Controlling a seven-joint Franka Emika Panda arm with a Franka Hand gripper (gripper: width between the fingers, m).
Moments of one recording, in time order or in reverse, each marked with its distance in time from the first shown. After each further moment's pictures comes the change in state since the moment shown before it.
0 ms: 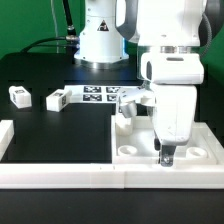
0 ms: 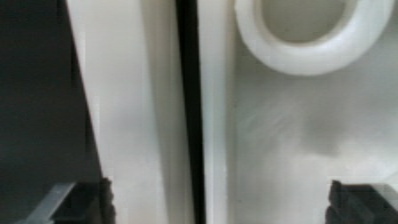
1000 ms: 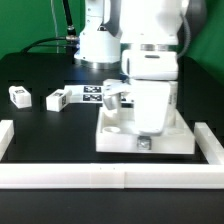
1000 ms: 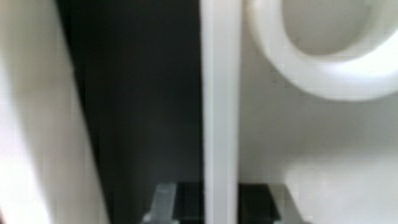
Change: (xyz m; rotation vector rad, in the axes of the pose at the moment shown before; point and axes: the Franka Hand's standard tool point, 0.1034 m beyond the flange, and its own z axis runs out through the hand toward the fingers) arm -0.011 -0.018 -0.002 0.015 -0.010 -0.010
